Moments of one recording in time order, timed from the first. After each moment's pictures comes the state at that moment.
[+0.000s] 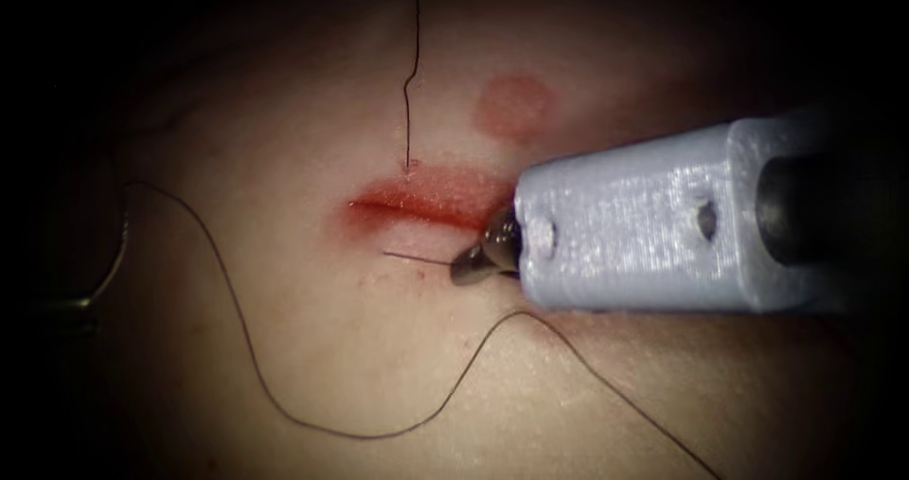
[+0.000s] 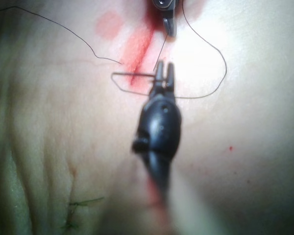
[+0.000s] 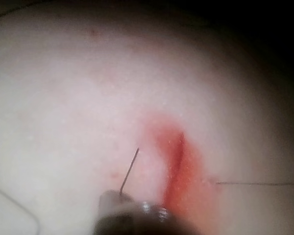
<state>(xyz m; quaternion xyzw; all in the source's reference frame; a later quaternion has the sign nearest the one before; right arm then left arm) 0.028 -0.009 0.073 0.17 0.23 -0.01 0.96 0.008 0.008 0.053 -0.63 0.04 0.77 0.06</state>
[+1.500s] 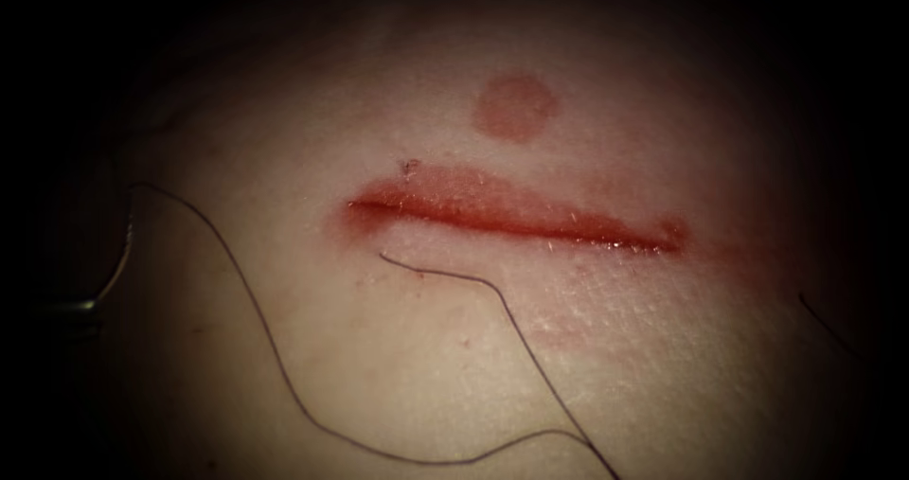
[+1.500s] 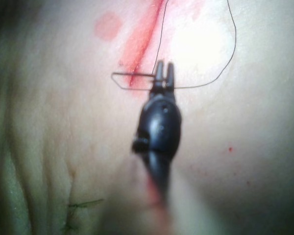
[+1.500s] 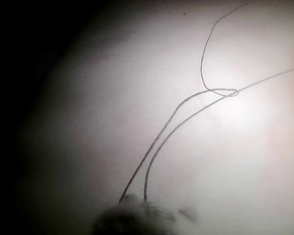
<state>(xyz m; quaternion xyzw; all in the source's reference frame) 0.008 -0.026 0.045 0.03 0.21 0.15 0.96 0.007 0.008 0.053 -0.63 0.04 0.77 0.06</state>
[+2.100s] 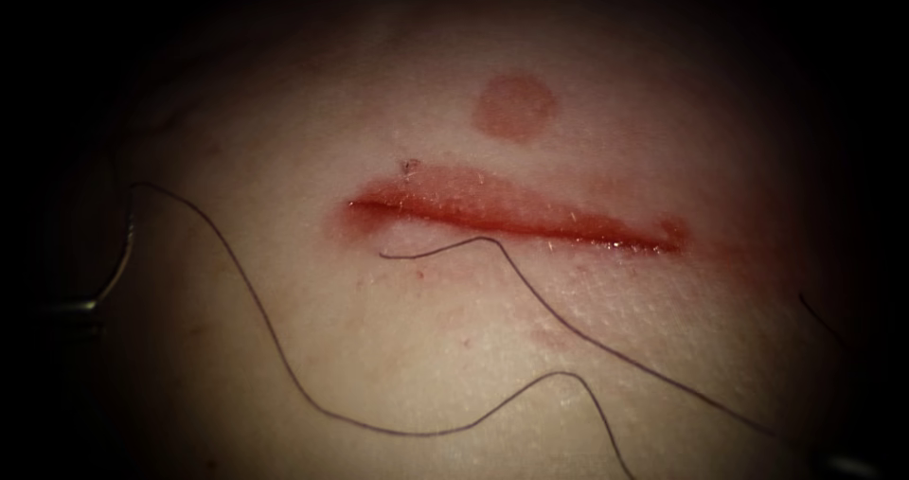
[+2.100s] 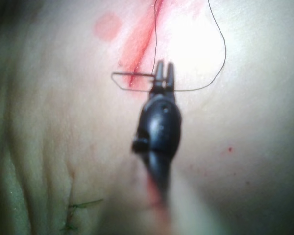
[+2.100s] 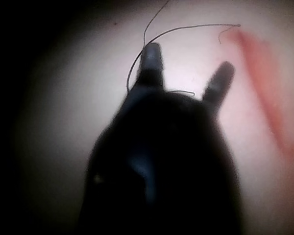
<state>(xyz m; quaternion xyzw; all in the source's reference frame) 0.008 -0.014 0.036 0.08 0.46 0.36 0.81 0.007 0.008 0.053 -0.63 0.04 0.77 0.06</state>
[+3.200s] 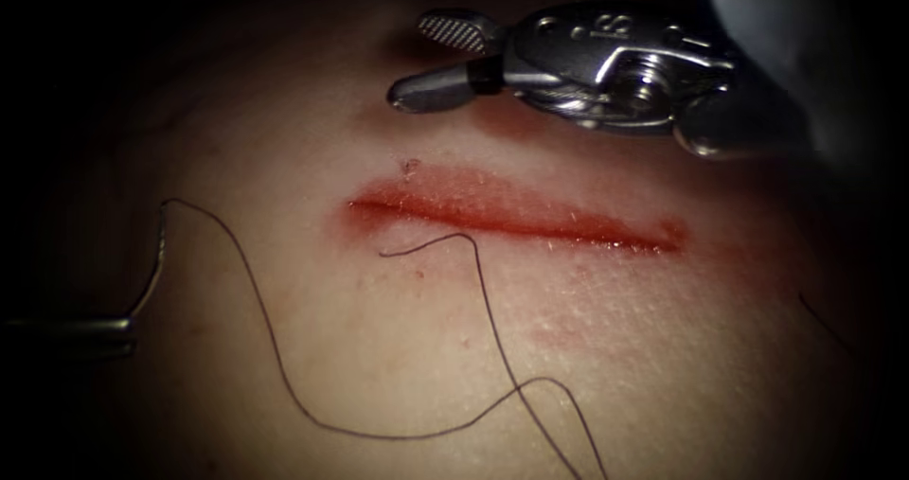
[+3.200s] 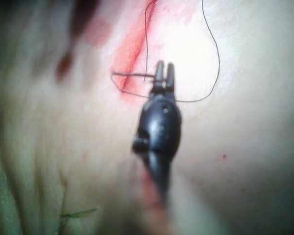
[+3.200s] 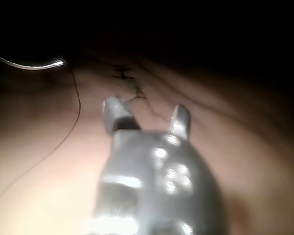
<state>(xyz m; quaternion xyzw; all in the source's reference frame) 0.031 0.006 0.053 0.07 0.46 0.22 0.86 0.005 0.007 0.054 -0.63 0.03 0.77 0.05</state>
